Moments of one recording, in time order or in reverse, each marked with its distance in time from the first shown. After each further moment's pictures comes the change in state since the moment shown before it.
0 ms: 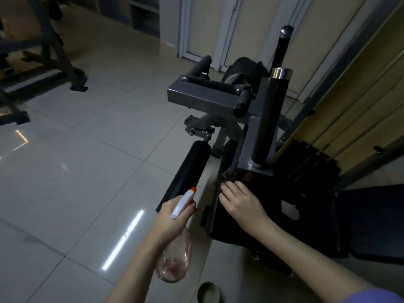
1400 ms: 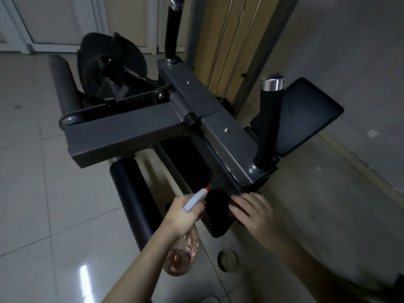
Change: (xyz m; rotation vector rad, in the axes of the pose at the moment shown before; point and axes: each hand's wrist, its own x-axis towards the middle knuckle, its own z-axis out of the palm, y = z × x) left_hand 0.222 0.012 -0.036 0.159 -1.004 -0.046; right_hand 0.072 -0.054 -0.018 -0.278 -0.300 0.757
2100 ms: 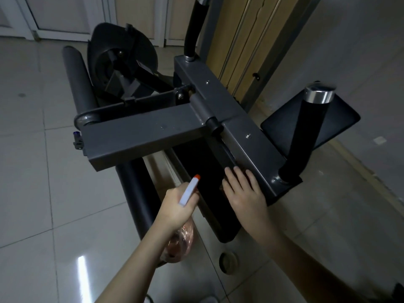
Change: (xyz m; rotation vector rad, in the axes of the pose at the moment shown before) left_hand 0.019 -0.002 -0.051 0.053 0.177 0.096; right_hand 0.074 -0.023 0.042 -0.199 -0.291 0.110
